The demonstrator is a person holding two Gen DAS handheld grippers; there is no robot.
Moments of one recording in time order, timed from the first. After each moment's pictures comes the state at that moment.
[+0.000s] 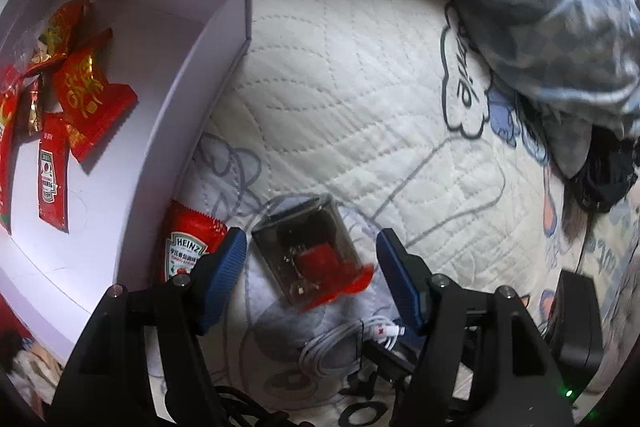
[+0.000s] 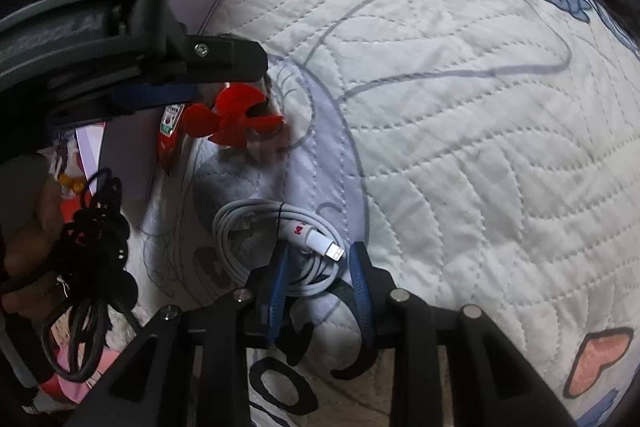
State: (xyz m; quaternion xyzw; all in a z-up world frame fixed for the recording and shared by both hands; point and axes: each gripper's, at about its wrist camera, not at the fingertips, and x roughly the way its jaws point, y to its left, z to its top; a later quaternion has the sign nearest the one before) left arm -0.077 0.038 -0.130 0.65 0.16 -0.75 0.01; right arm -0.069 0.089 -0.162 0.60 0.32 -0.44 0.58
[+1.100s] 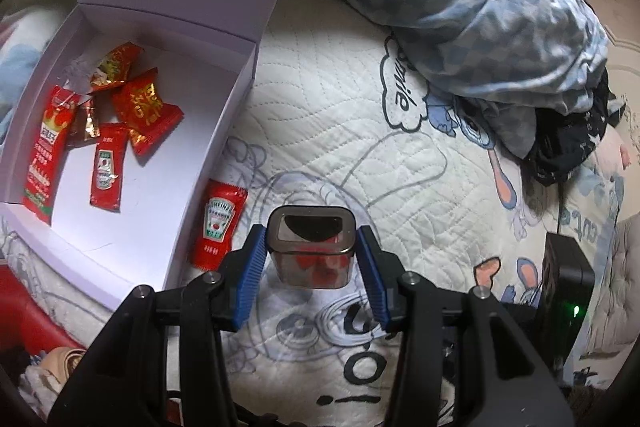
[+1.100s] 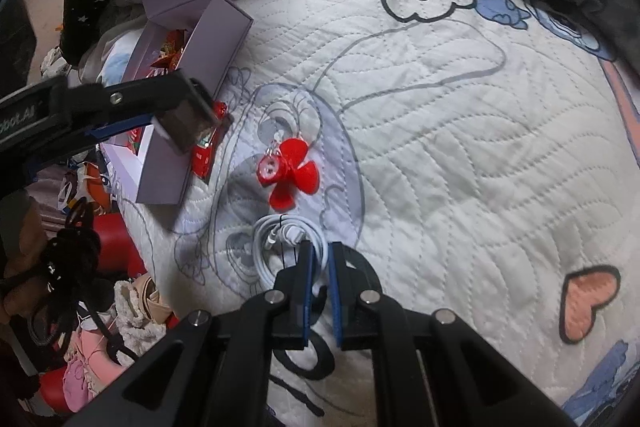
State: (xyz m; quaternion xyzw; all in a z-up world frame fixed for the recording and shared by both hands) left arm -0.019 0.026 -0.053 0.60 0.13 -0.79 -0.05; right arm -0.097 0.124 -0.111 0.58 0.30 -0.45 0.61
